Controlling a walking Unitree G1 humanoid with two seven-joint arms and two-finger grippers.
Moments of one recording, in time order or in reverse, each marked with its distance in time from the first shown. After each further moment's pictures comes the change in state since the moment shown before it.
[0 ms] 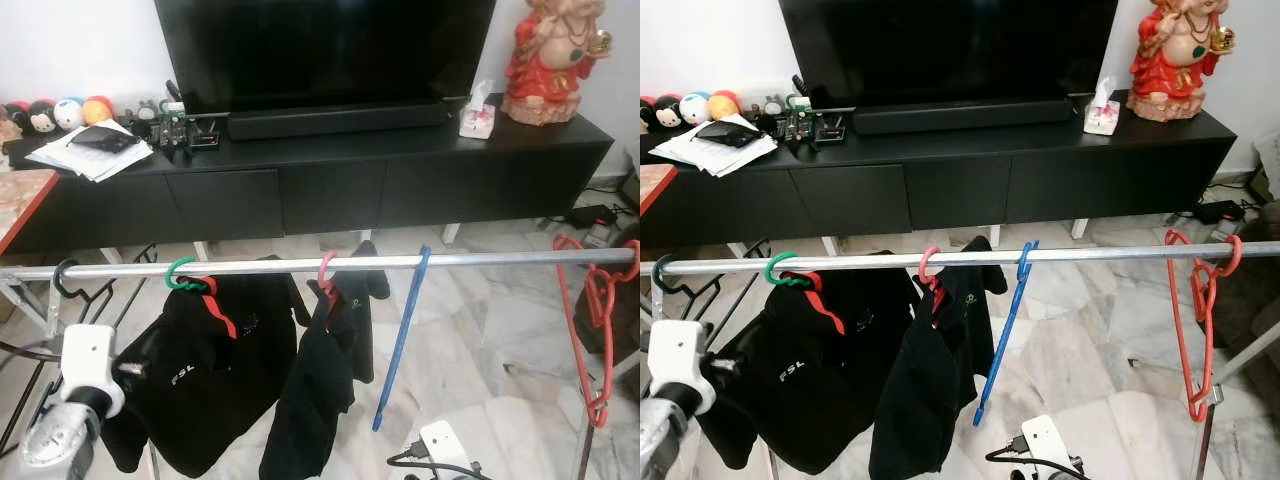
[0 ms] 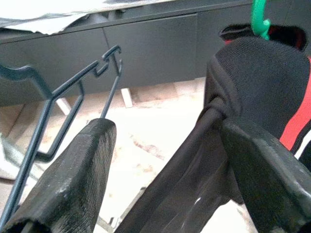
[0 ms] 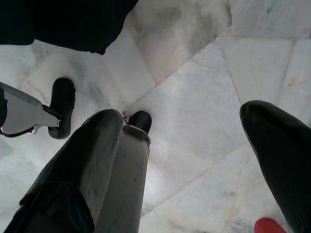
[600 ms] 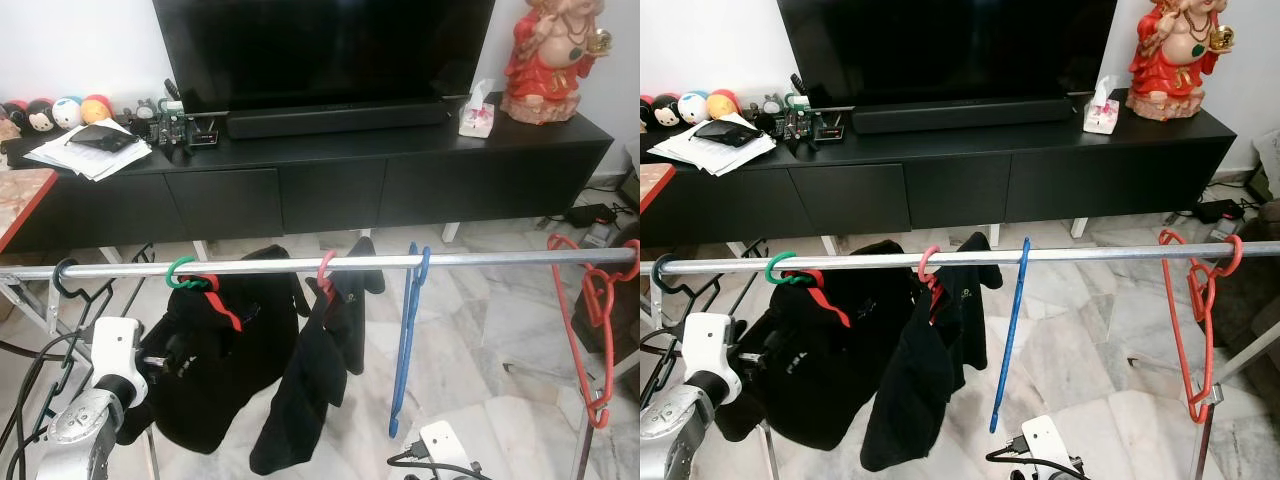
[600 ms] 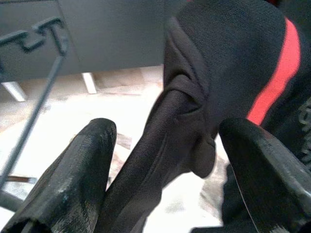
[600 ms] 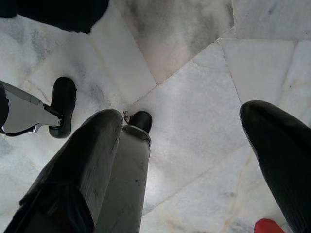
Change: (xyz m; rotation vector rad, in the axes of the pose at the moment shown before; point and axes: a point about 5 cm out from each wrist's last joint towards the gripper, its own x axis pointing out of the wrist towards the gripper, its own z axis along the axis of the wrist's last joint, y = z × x) left arm 0.020 -0.016 -0.017 -0.076 0.067 -0.156; right arm 0.000 0.000 0.001 0.000 -0.002 0.005
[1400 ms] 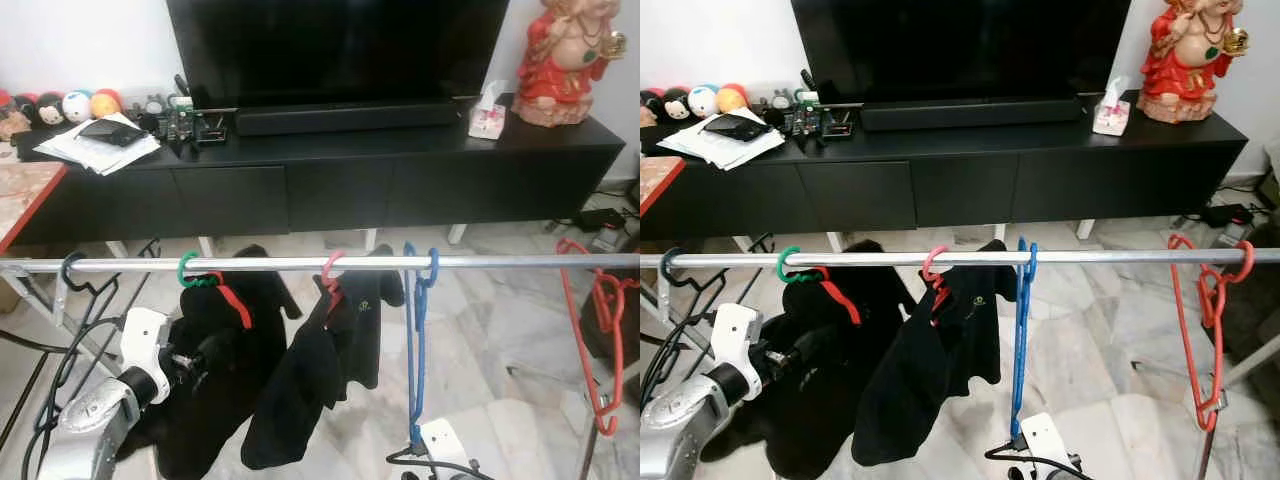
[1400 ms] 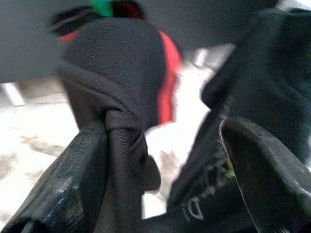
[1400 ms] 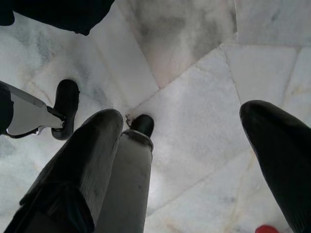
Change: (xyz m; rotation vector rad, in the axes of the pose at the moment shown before) left arm 0.000 -0.030 0.020 -0.009 -0.004 -0.332; right arm 0.000 0.000 0.003 0.006 -0.020 0.014
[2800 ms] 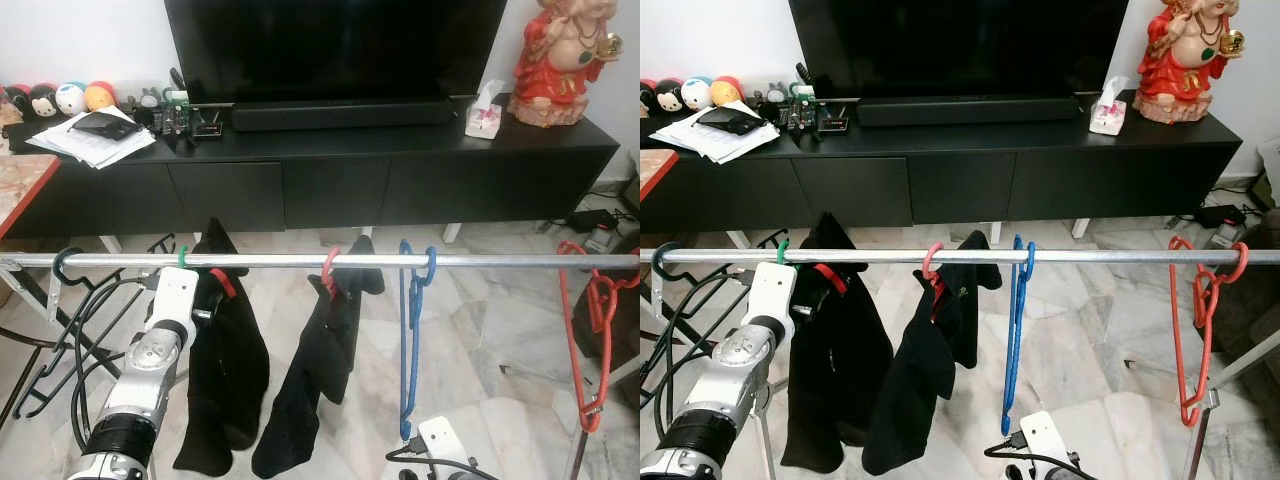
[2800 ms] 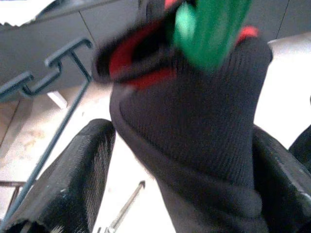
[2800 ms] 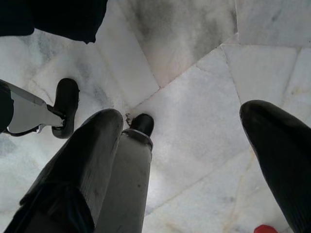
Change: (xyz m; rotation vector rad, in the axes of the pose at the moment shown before) left arm 0.066 0.016 0.008 0.169 0.078 0.494; right arm 0.000 0.001 0.003 0.006 -0.012 0.021
